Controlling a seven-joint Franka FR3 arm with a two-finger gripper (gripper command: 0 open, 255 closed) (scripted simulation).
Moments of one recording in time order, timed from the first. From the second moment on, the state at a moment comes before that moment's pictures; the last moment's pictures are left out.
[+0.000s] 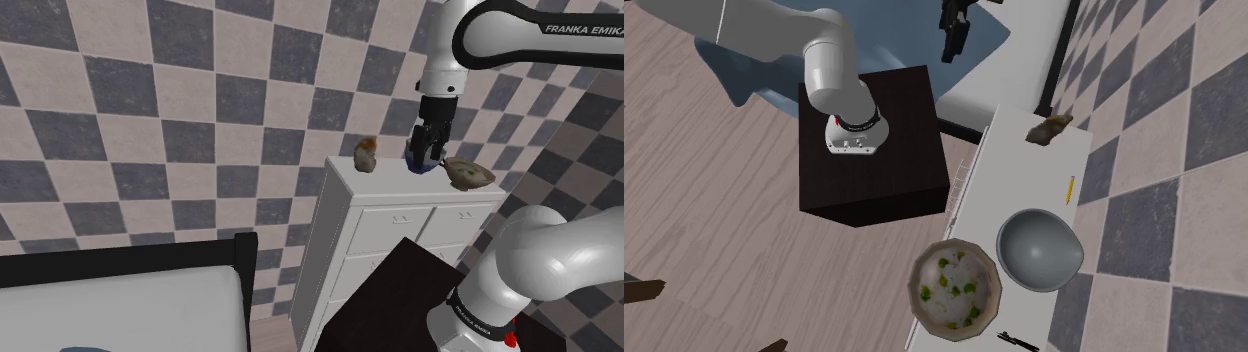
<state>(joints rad) -0.02 -0.77 -0.06 -2.45 -0.07 1.46 0.06</state>
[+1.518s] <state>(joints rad) -0.02 -0.25 -0.36 -2.19 -0.11 2.07 -0.38</state>
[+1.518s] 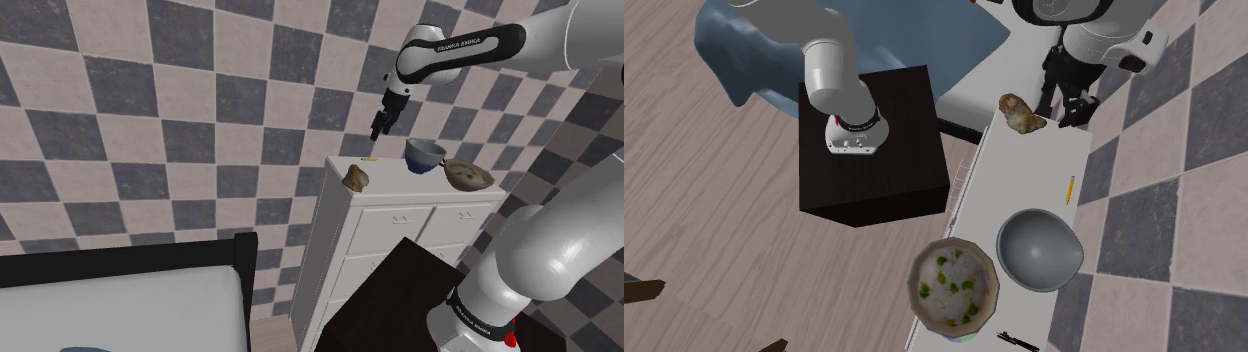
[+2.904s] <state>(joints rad) -0.02 -0.16 -0.39 -2.22 -0.08 2.19 -0.43</state>
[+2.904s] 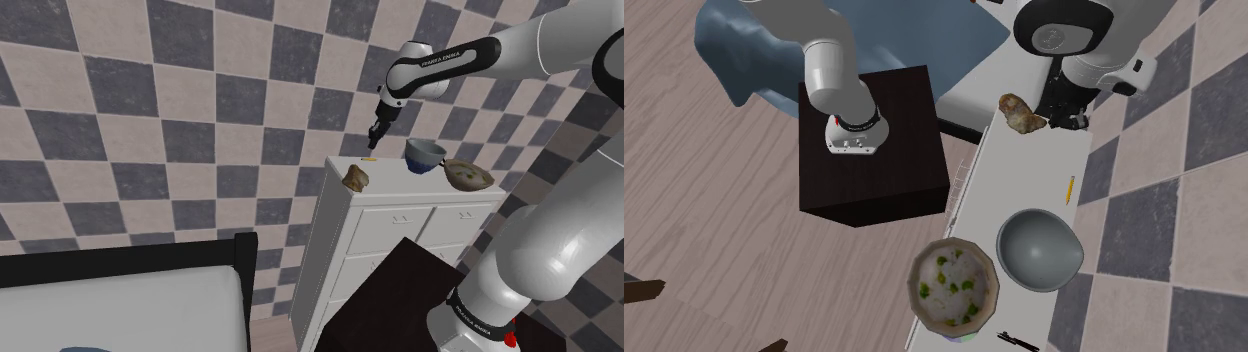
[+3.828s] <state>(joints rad) 0.03 -0.26 -0.51 -2.56 0.55 2.55 -0.26</state>
